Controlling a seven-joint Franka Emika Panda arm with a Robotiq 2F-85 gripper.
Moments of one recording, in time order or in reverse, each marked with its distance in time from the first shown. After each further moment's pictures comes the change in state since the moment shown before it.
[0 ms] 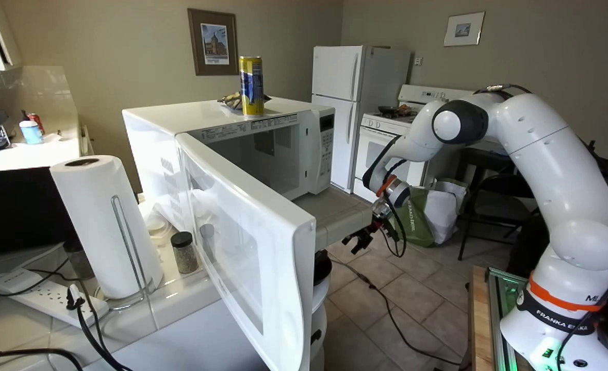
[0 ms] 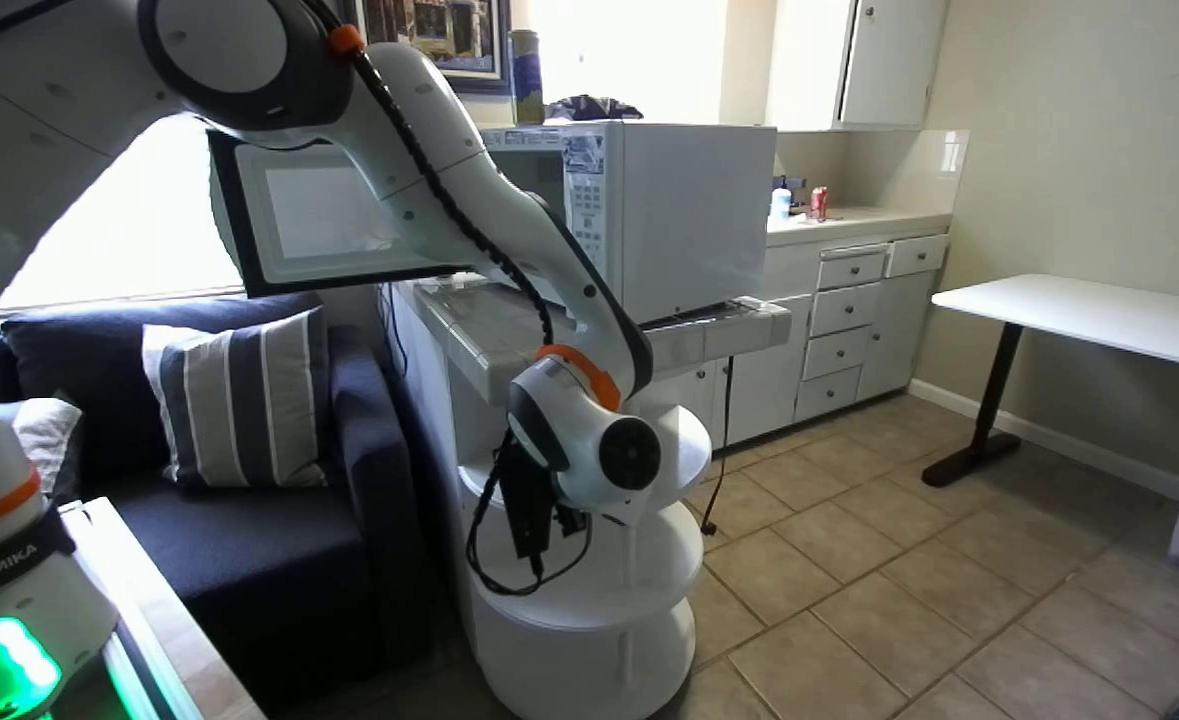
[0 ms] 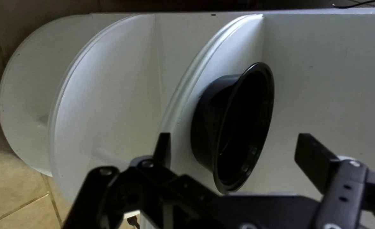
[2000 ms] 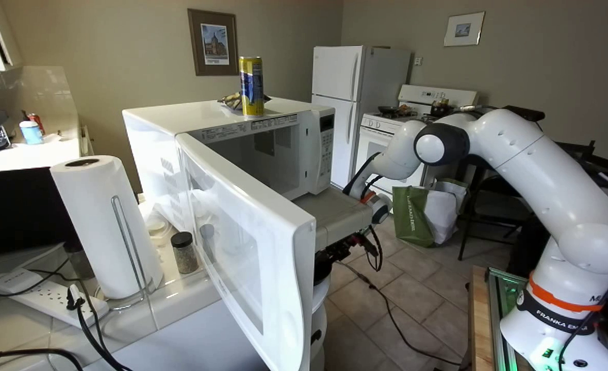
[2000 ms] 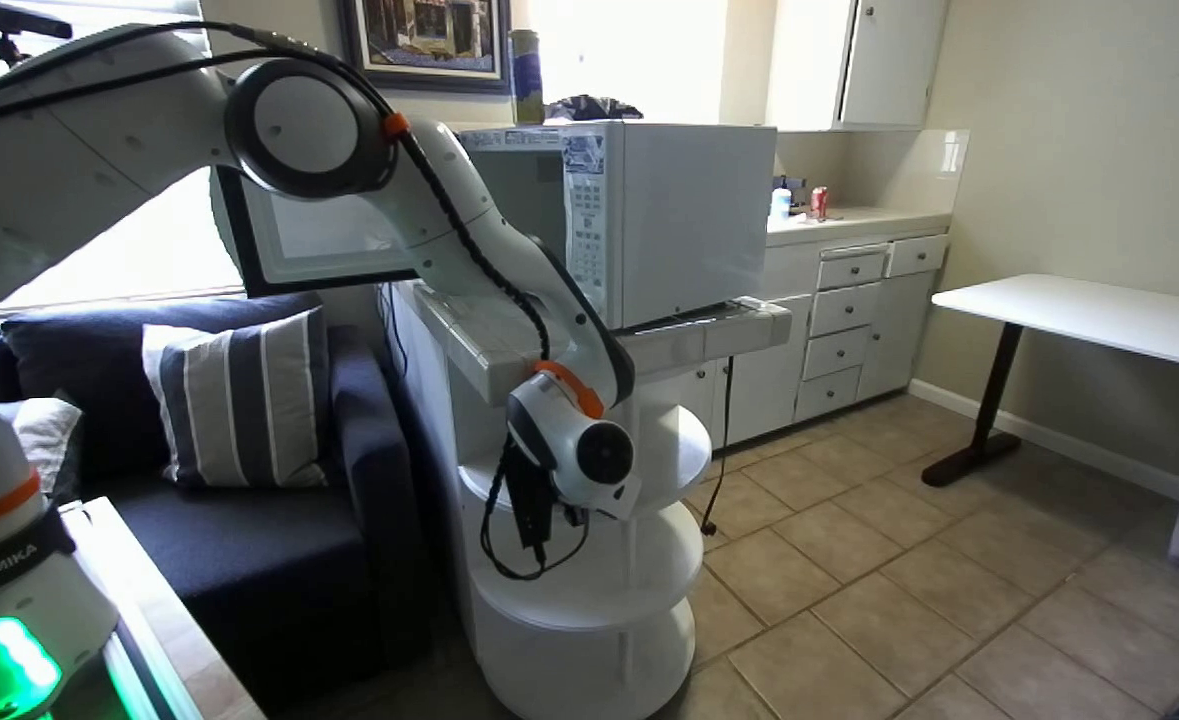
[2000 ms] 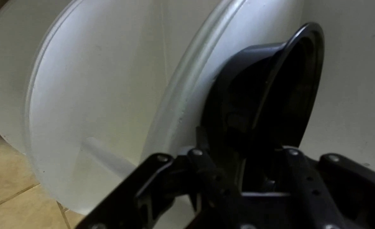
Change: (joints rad) arm 0.131 0.169 0.028 0.155 0.210 0.152 -0.022
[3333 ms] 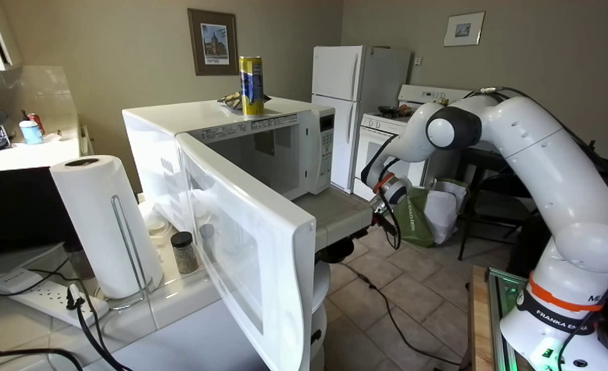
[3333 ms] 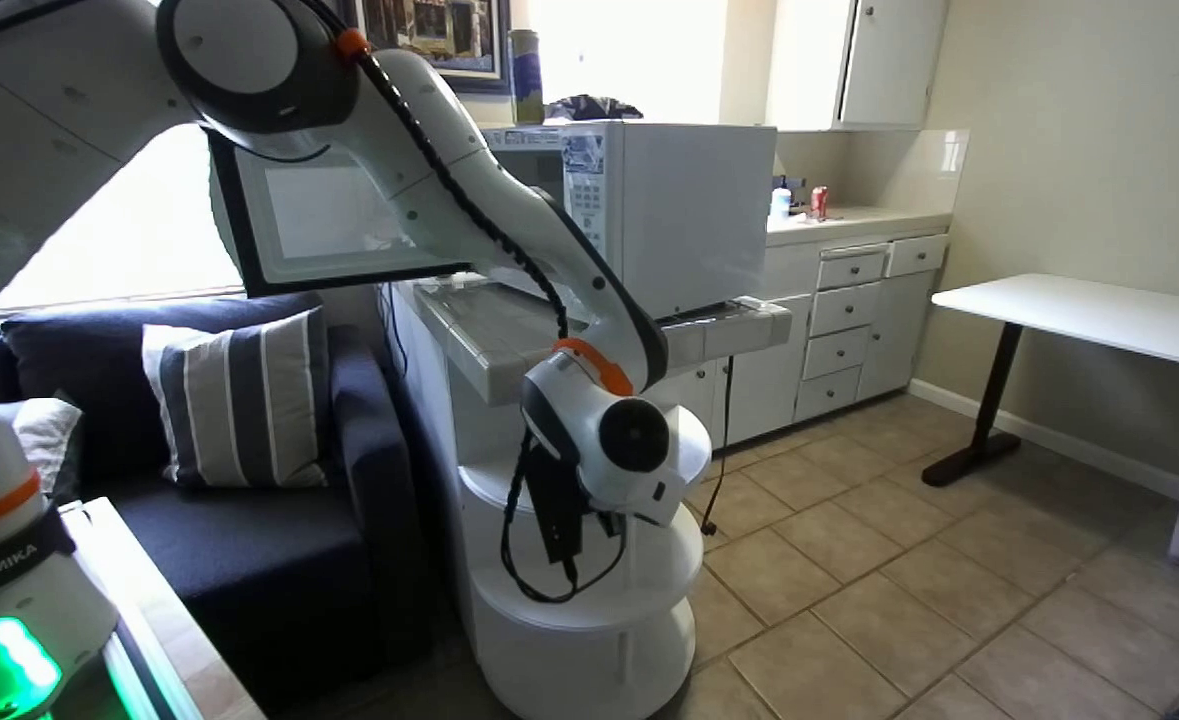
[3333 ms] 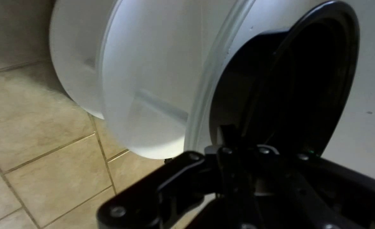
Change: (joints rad) arm -0.050 -0.144 -0.125 -0.102 -0.079 -0.010 -0.011
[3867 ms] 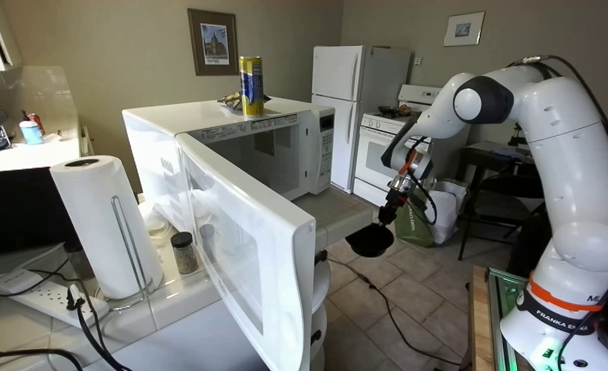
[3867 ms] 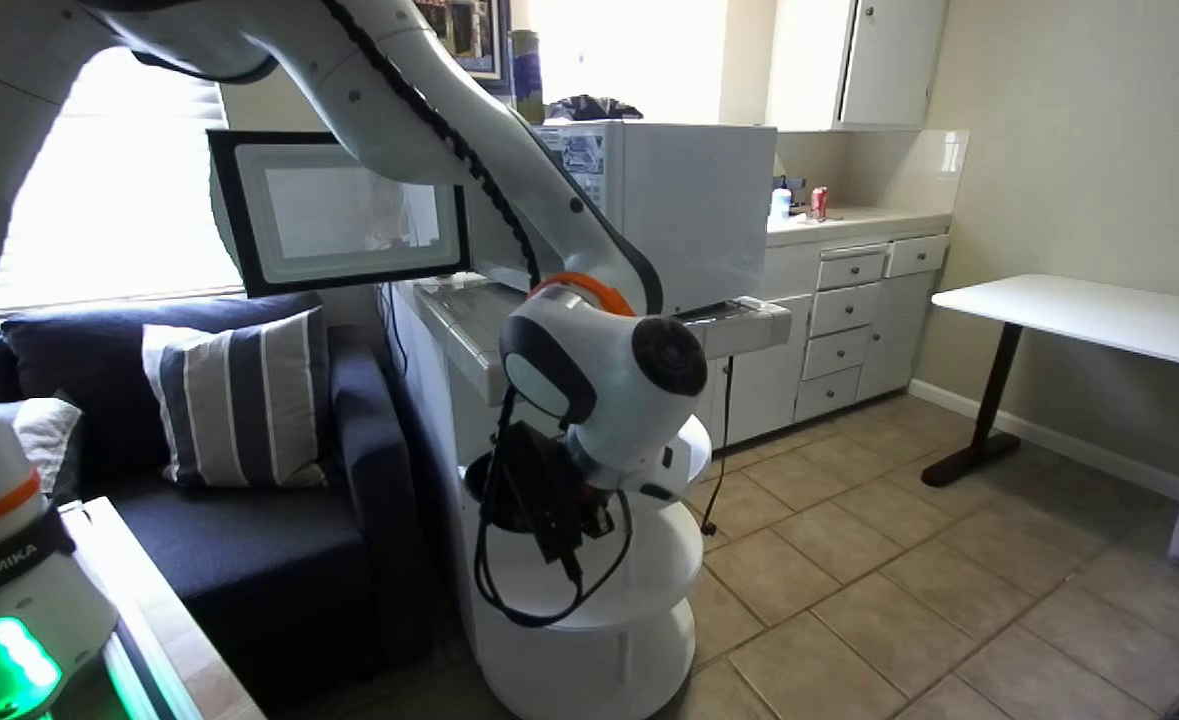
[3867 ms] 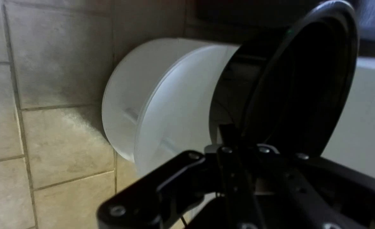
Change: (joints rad) arm -0.037 -0.252 -0.117 -0.172 -0.491 -0.127 0.058
